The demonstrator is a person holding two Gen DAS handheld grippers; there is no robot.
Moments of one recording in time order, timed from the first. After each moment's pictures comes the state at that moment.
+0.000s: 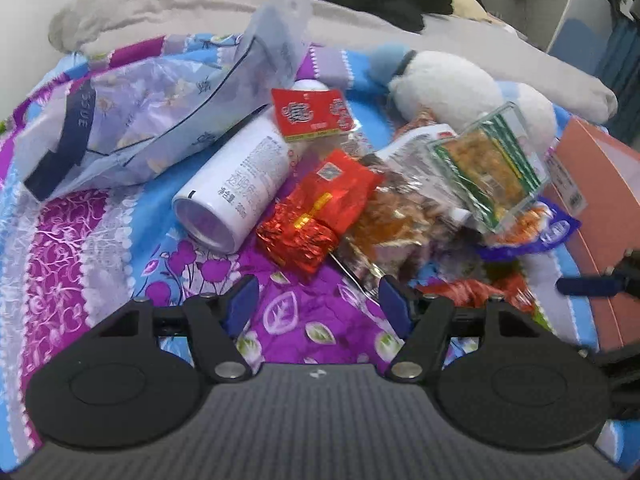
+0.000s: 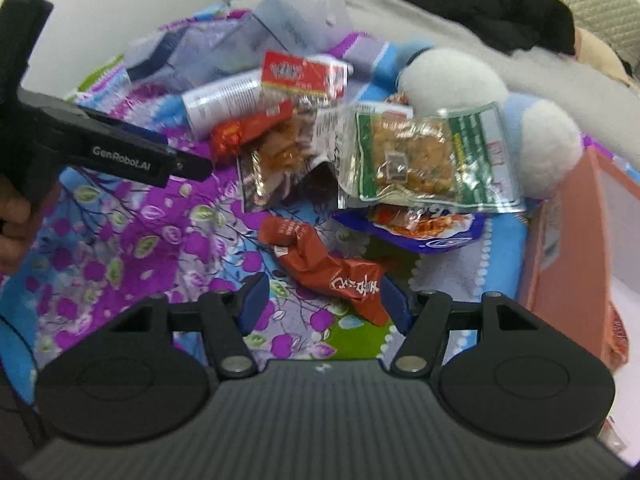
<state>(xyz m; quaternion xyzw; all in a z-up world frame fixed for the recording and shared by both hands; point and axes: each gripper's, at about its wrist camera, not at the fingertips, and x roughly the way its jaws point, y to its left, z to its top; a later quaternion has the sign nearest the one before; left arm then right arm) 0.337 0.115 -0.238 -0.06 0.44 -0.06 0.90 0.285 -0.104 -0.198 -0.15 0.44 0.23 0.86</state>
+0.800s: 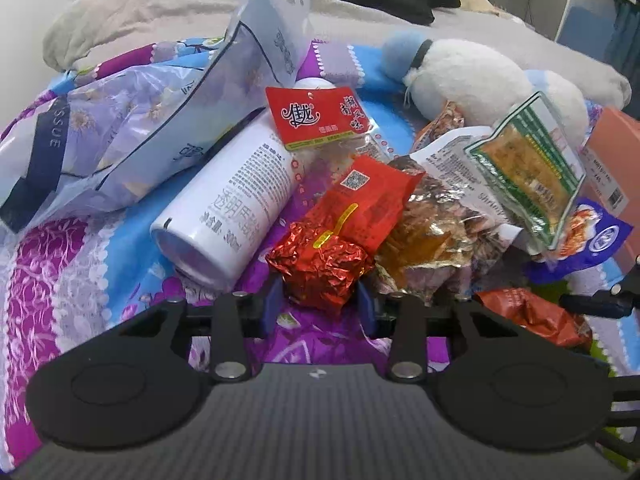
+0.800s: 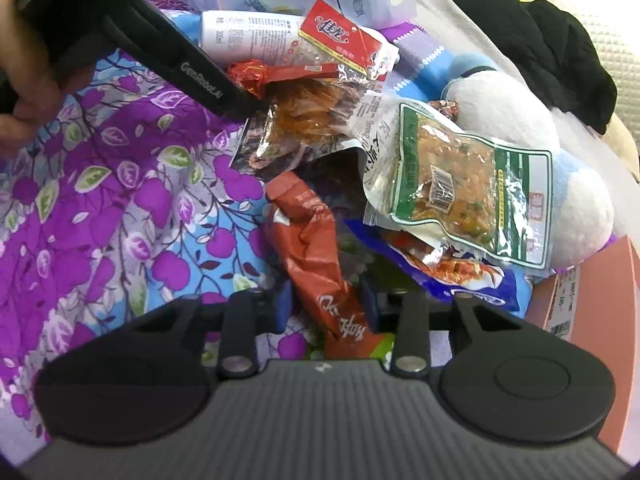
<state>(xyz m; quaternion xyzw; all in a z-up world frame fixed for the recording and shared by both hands) 0.367 0.106 -0.265 -0.02 0.42 -0.05 0.90 0.294 -0.066 -0.235 -0.31 0.40 0.24 0.83</state>
